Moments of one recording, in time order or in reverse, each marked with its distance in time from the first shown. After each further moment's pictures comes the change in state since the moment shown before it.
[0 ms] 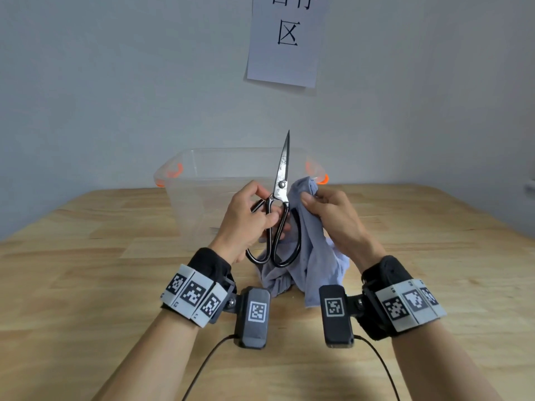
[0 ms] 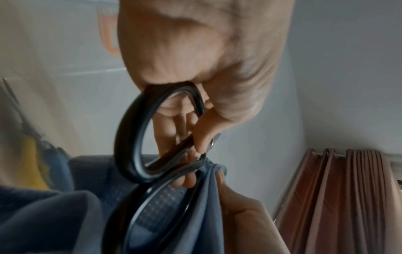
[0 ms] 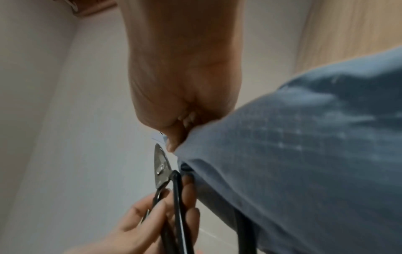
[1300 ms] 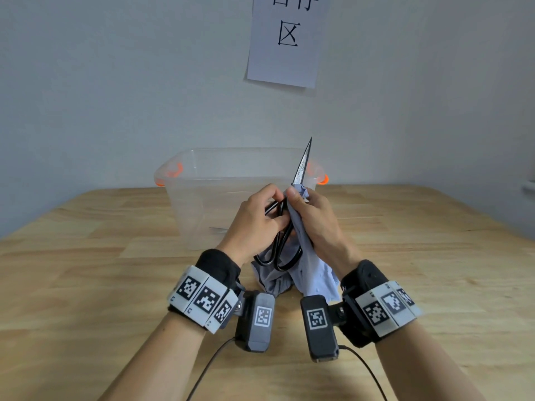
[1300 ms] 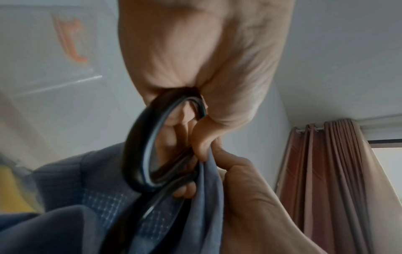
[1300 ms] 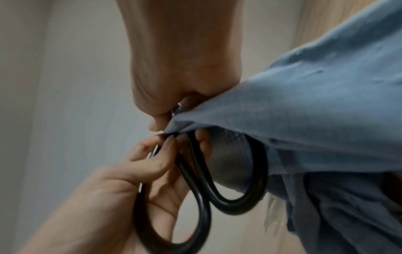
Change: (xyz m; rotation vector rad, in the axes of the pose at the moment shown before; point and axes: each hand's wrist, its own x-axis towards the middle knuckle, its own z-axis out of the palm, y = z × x) left_hand 0.004 -0.008 0.005 0.213 -0.070 0.139; right_hand -0.001 0.002 0.035 0.152 0.068 0.028
